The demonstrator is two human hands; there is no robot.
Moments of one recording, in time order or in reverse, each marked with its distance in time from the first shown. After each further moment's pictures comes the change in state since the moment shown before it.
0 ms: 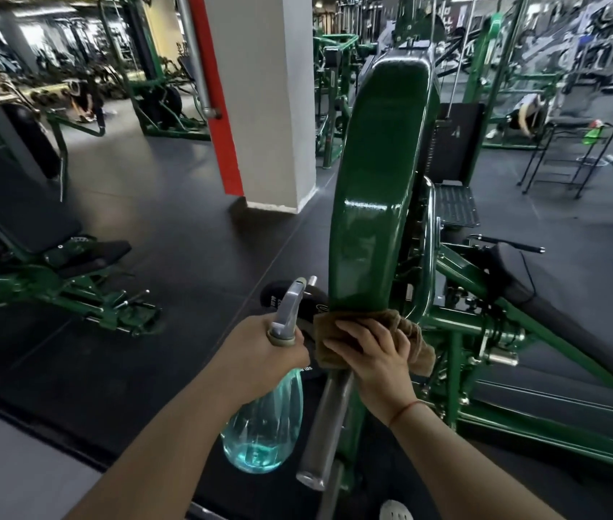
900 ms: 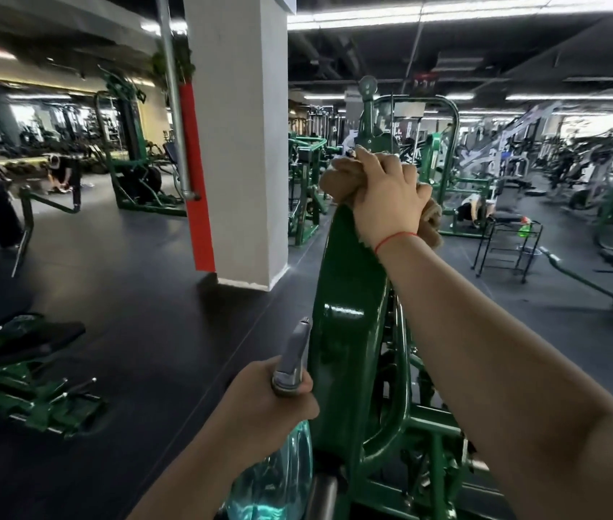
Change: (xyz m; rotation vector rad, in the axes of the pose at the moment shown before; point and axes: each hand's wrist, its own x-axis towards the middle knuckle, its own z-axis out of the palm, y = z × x) left_hand 0.043 0.060 -0.016 -0.121 -0.020 0.282; right_hand 0.338 0.059 -0.177 -0.089 0.255 0.373
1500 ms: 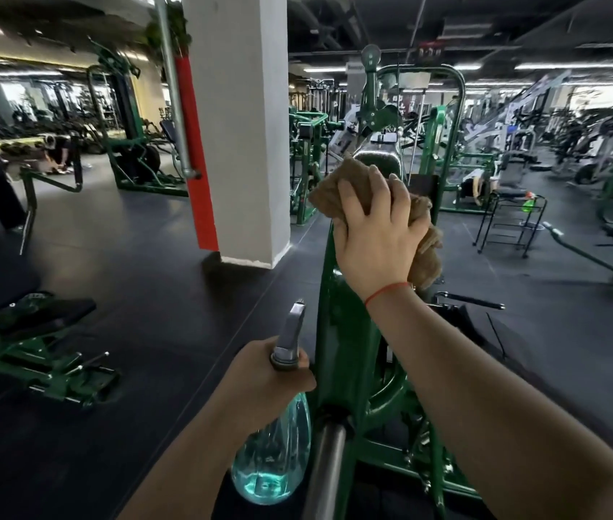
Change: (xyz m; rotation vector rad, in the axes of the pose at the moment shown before) left_hand -0.022 -0.020 -0.003 -0.054 0.043 -0.069; right_hand -0.114 -0.013 0.014 -0.229 0.148 -0.133
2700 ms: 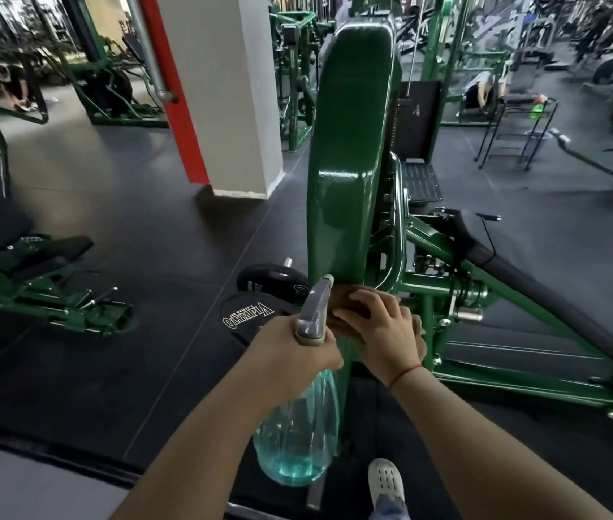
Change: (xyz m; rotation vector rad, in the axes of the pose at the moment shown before) left_hand -0.066 -0.035 0.044 0.085 -0.243 -0.168; right_hand -0.284 0.051 0.028 0.322 -0.431 -0.087
